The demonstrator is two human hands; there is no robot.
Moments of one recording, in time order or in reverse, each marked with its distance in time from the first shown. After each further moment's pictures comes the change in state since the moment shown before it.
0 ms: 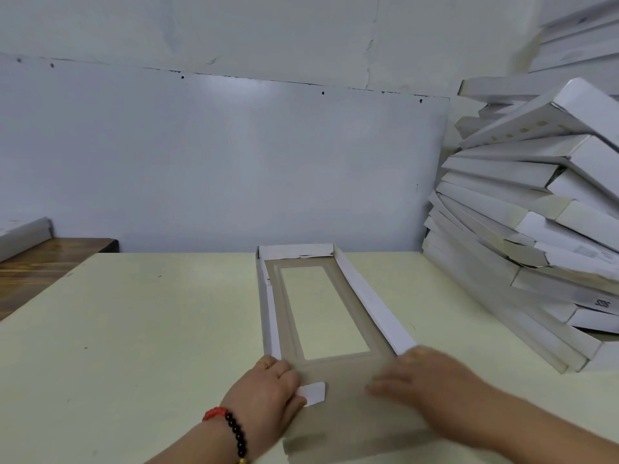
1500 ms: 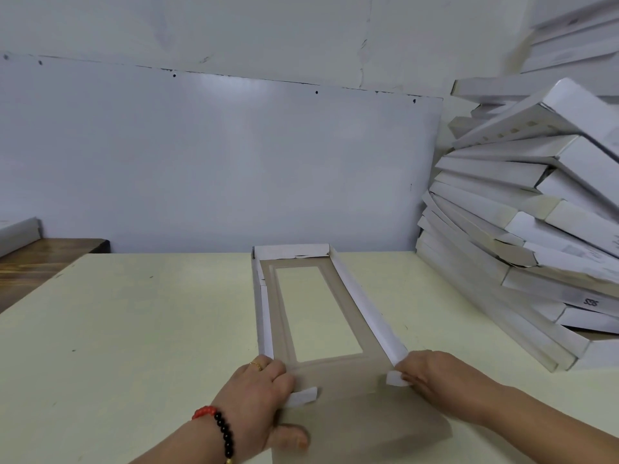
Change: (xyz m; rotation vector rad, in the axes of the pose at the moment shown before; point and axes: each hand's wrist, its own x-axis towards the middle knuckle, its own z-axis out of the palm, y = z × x) left_hand 0.007 -0.005 -0.002 -0.026 -0.319 -0.063; right_hand -0.006 0.066 0.059 0.214 -0.012 0.211
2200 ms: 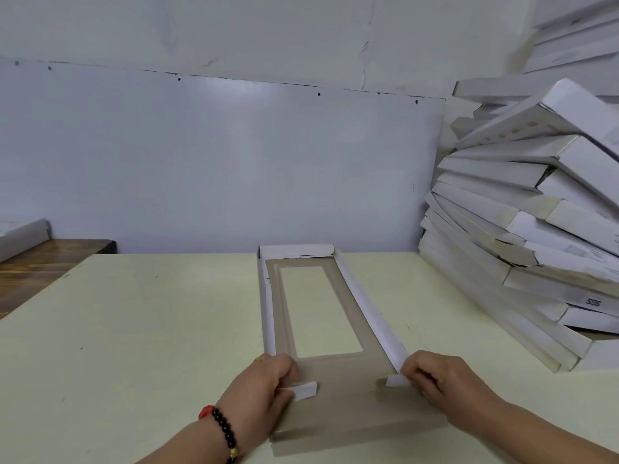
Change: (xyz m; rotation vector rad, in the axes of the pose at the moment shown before) left_hand -0.004 0.005 0.002 -0.449 0.268 -0.120; right_hand -0.018 -0.009 0.010 0.356 0.319 0.070
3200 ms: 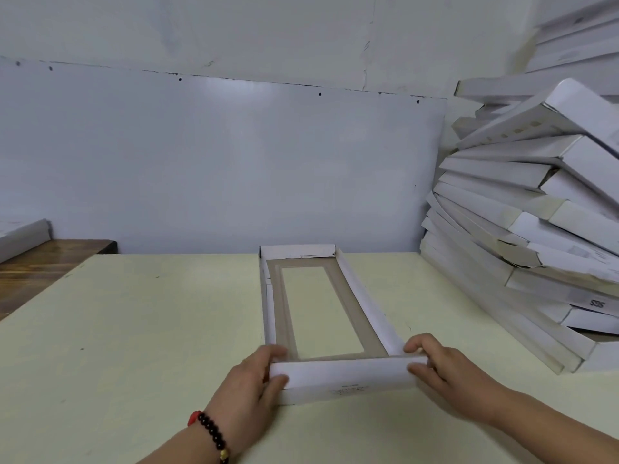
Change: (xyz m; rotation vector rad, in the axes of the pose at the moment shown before) left_hand -0.006 0.002 -0.006 -0.115 0.114 -0.195; right_hand 0.012 -0.001 -0.012 -0.030 -0.195 0.160
